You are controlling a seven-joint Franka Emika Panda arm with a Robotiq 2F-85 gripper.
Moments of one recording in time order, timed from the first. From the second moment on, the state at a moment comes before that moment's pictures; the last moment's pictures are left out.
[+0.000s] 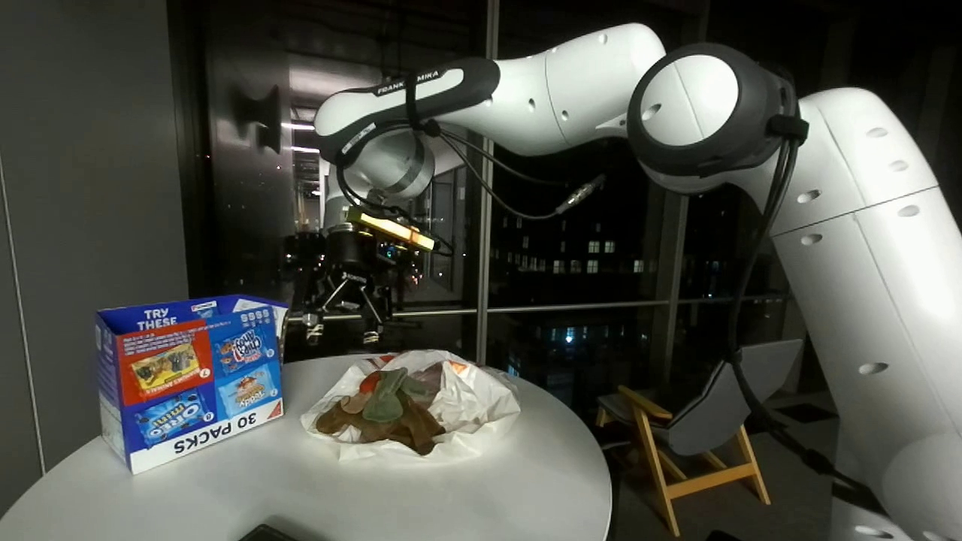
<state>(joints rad) 0.17 0.42 0.16 -1.39 0.28 1.53 0.08</state>
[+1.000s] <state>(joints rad) 0.23 0.44 0.20 -1.52 0.20 1.53 -0.05</state>
